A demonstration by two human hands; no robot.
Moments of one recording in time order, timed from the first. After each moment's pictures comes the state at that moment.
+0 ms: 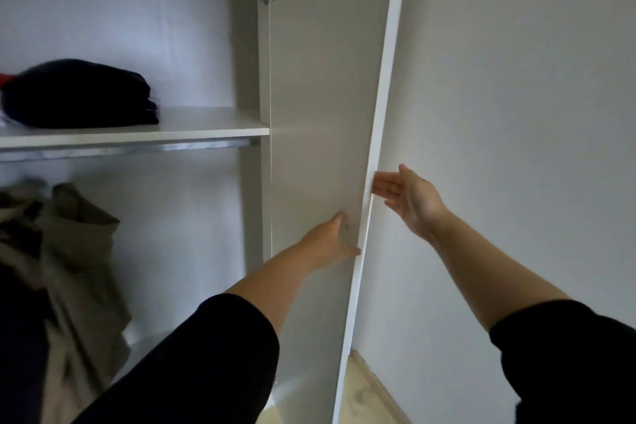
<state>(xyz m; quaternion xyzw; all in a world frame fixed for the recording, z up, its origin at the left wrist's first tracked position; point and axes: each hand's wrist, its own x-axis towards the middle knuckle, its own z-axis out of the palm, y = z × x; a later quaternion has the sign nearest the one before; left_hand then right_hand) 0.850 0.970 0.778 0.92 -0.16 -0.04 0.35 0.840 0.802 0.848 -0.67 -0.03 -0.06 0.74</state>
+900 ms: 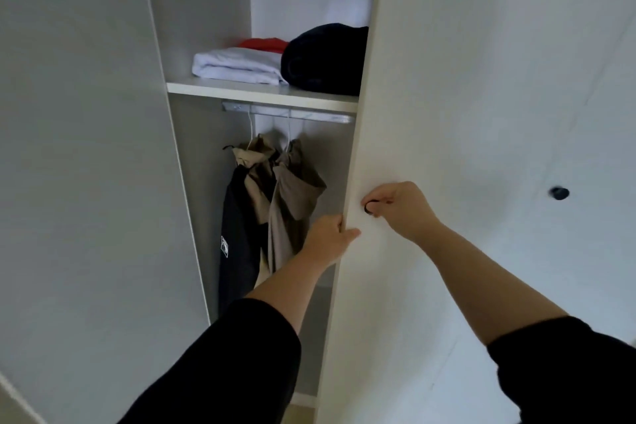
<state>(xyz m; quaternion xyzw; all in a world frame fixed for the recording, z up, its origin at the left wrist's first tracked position) 0.881 1.295 0.696 0.86 0.19 0.18 0.44 0.952 1.167 0.771 -0.82 -0.41 0.00 0.40</state>
